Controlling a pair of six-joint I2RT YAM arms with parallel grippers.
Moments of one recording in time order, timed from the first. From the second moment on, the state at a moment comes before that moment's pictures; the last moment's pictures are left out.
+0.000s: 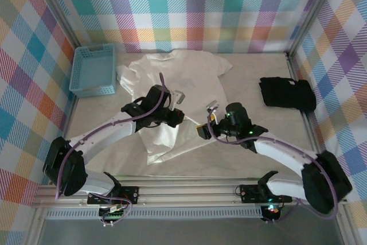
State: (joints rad) left arm -0.67 1.39 1.04 -0.45 0.26 -0.26; right arm 0.62 1.24 0.57 0.08 -0.33 0.05
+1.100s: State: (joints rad) left arm -0.72 1.49 0.86 -0.16 0.17 -0.14; right arm 0.60 1.39 0.74 0.10 -0.32 0.17
